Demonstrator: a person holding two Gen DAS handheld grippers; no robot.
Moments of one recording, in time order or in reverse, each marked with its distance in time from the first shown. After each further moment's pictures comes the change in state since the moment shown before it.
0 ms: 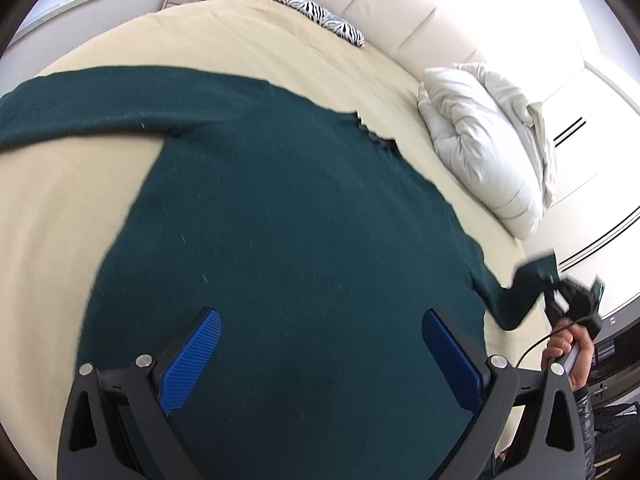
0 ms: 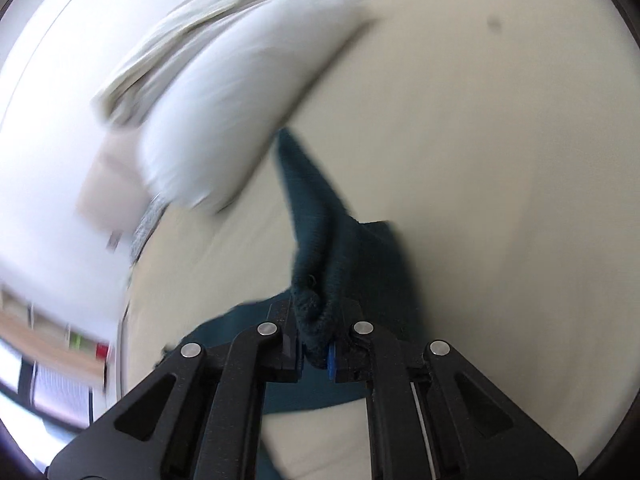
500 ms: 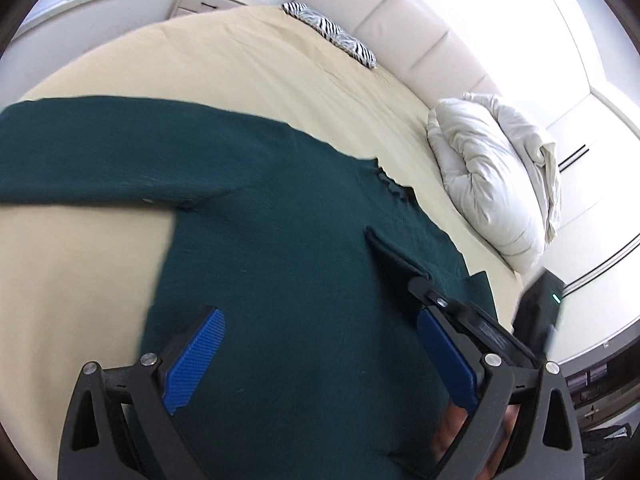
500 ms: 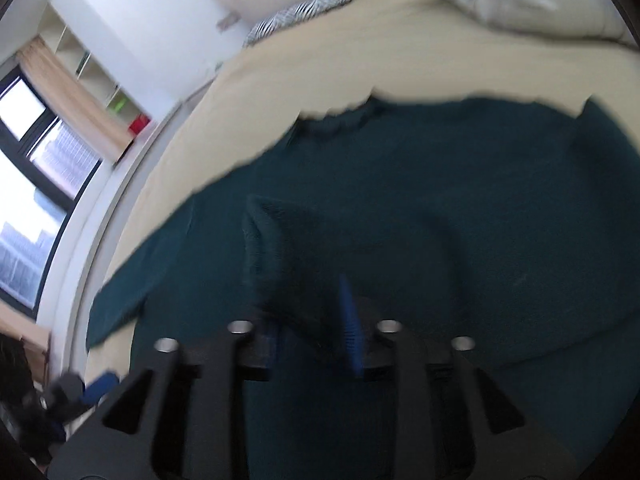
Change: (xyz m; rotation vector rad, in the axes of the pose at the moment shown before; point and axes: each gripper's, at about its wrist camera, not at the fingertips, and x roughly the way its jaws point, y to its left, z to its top) left arm 0.022 0.024 0.061 -0.043 -0.032 -0.018; right arm 0.158 0.220 -0.223 -0.509 0.436 0.165
